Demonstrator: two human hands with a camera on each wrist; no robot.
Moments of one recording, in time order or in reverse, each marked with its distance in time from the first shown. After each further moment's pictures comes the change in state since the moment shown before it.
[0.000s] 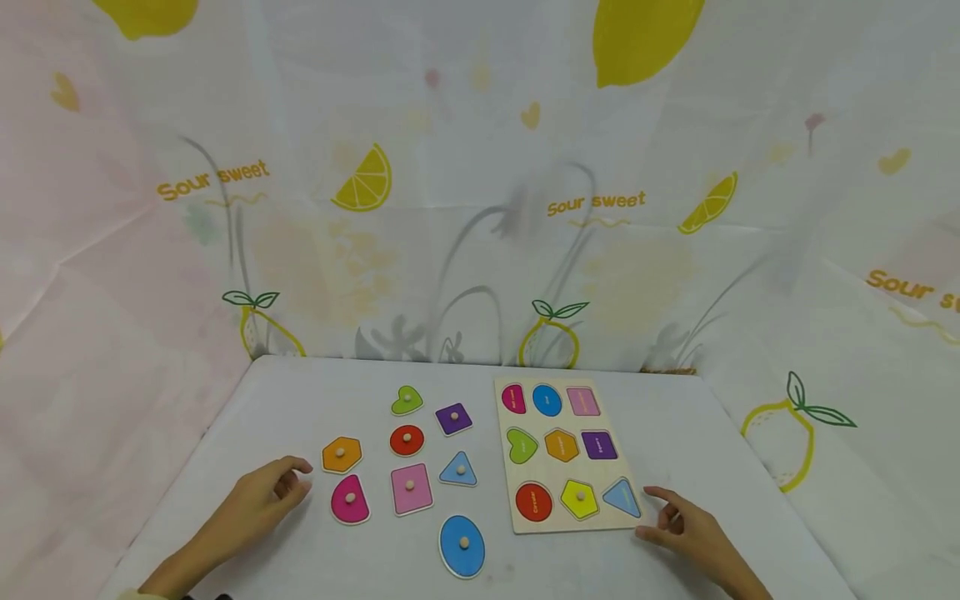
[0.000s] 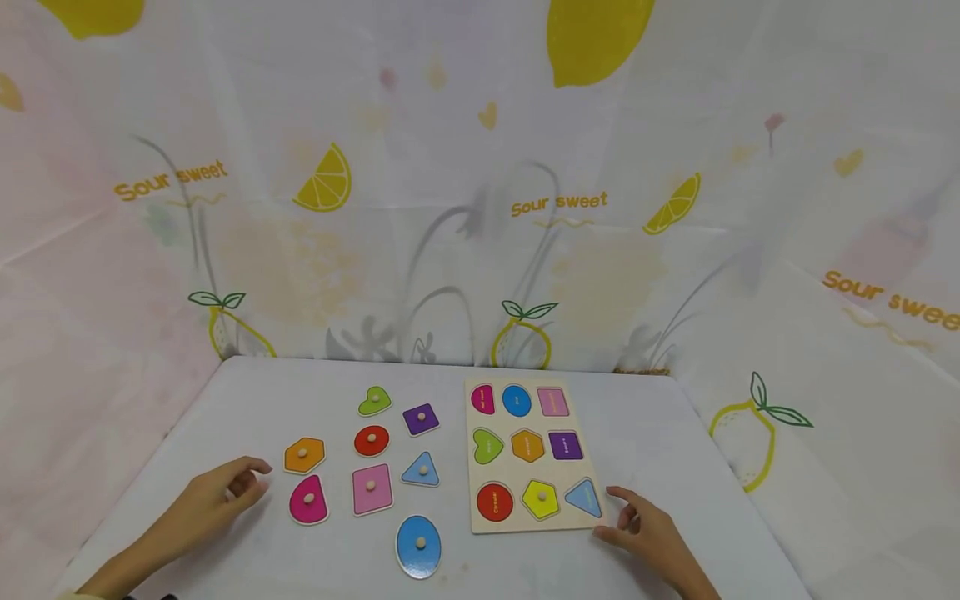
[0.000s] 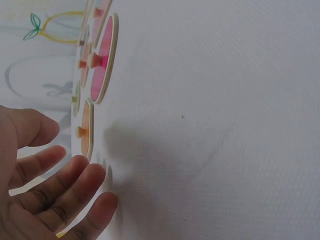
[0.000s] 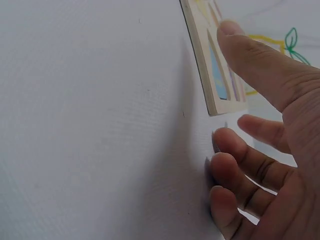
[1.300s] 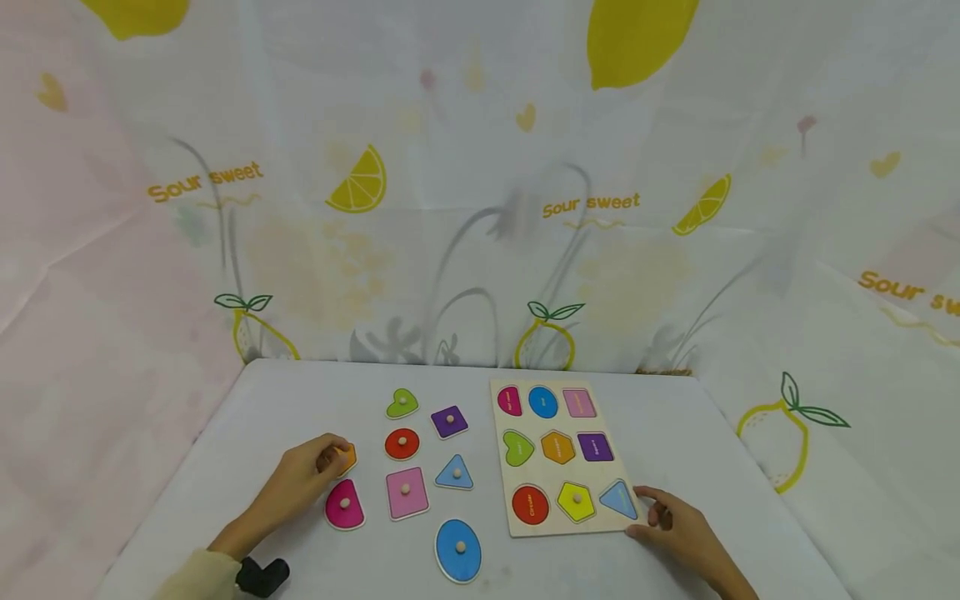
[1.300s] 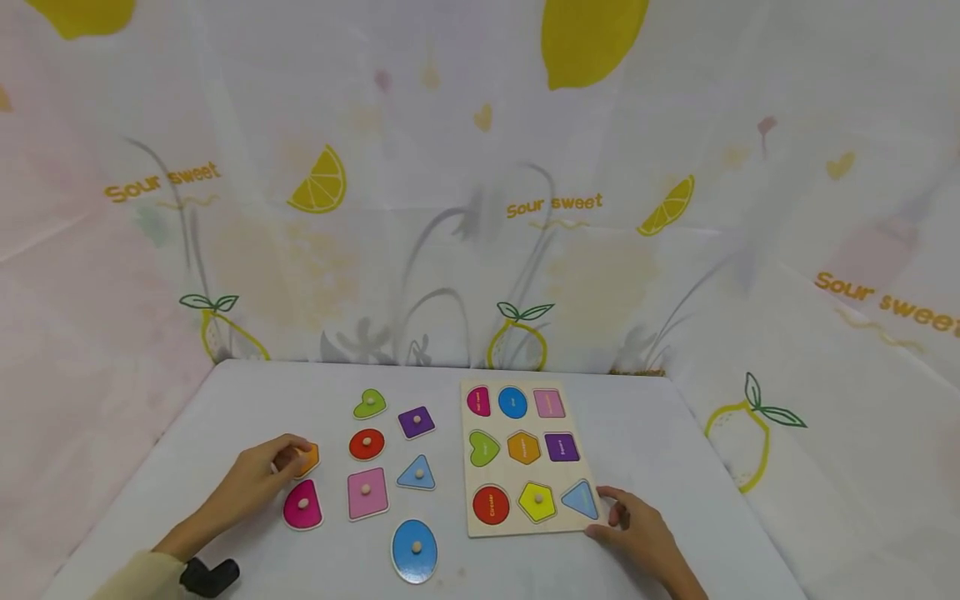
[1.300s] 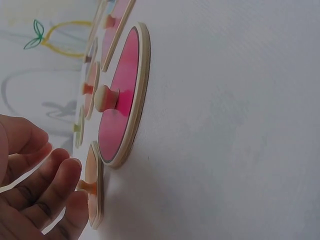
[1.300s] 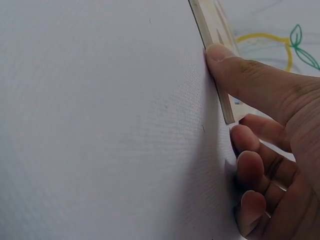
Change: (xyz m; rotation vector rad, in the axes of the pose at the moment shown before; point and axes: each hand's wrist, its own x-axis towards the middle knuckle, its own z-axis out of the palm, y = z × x) left_hand 0.050 0.017 0.037 -0.083 0.037 0.034; right_hand 0.012 0.005 0.014 0.000 0.057 0.012
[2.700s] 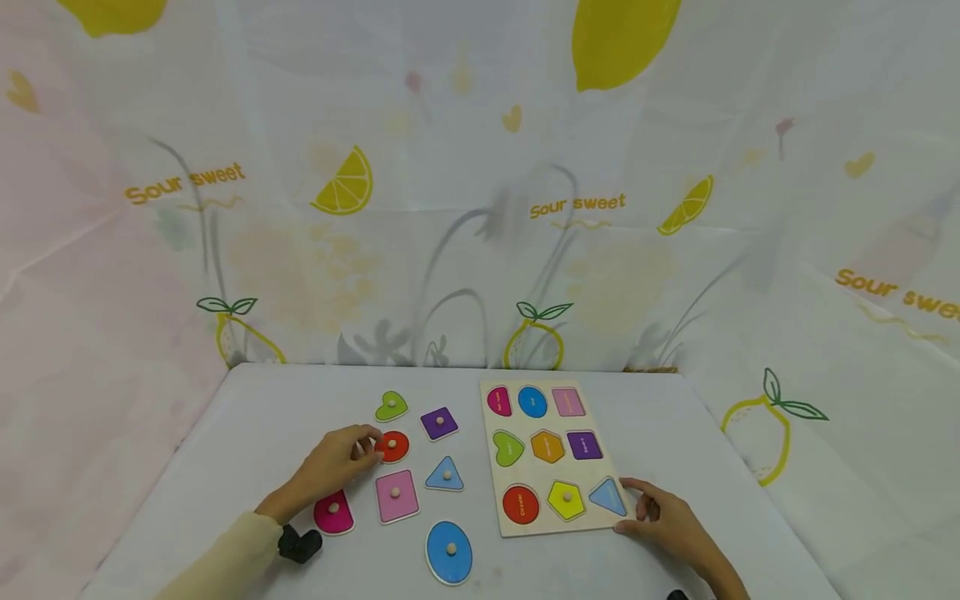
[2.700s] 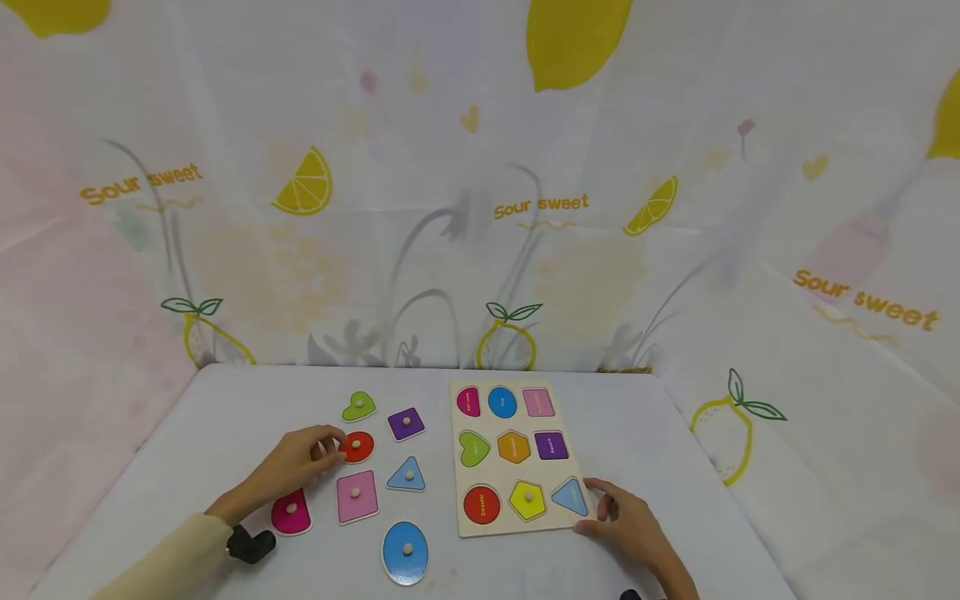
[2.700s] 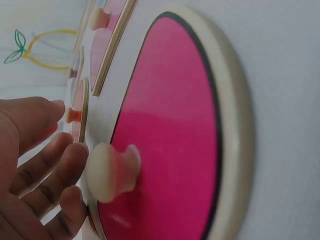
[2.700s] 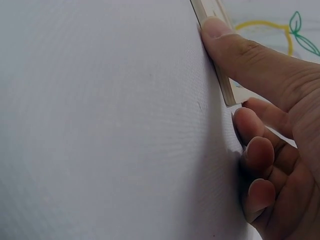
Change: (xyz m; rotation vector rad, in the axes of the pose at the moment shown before) left_hand 0.045 0.010 0.037 -0.013 -0.173 0.092; right_hand 0.004 0.002 -0.006 0.050 -0.045 -0.071
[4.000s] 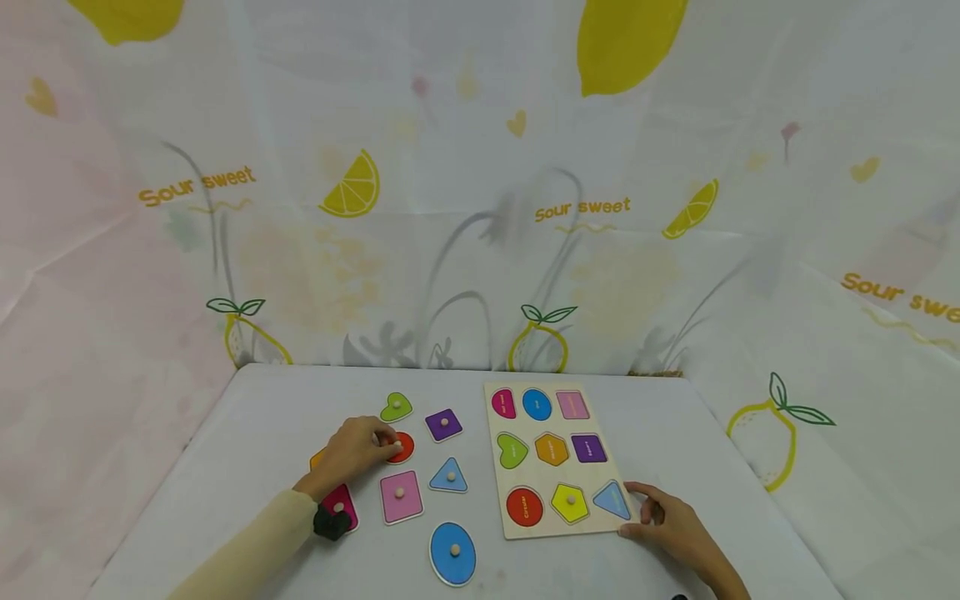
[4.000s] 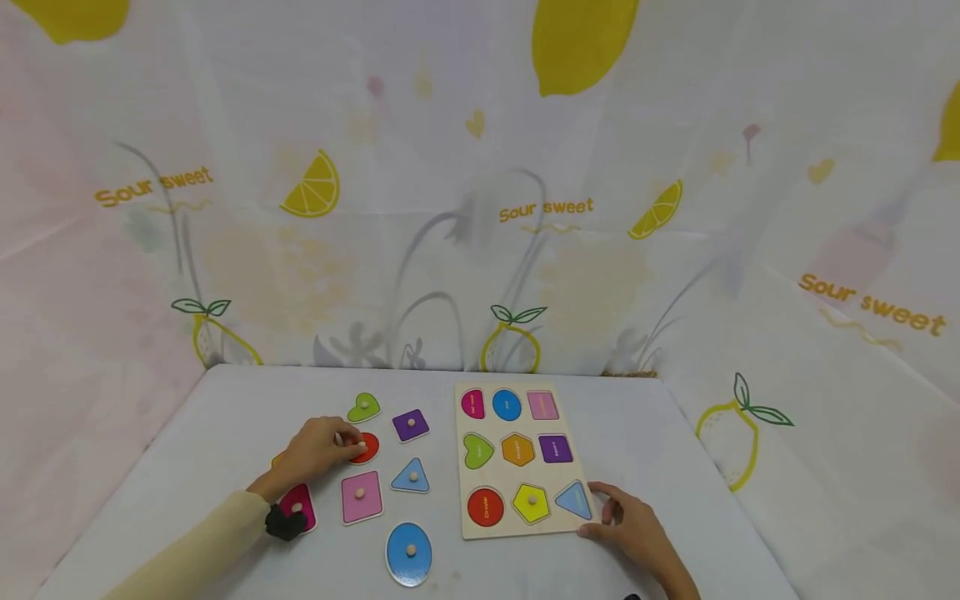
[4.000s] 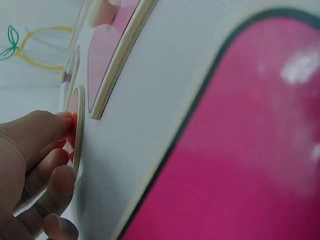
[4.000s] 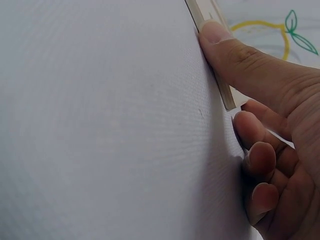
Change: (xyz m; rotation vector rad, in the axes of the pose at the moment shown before) left_hand 0.026 0.008 0.012 0.073 0.039 -0.096; right_hand -0.001 -0.004 0.003 0.012 0.027 0.035
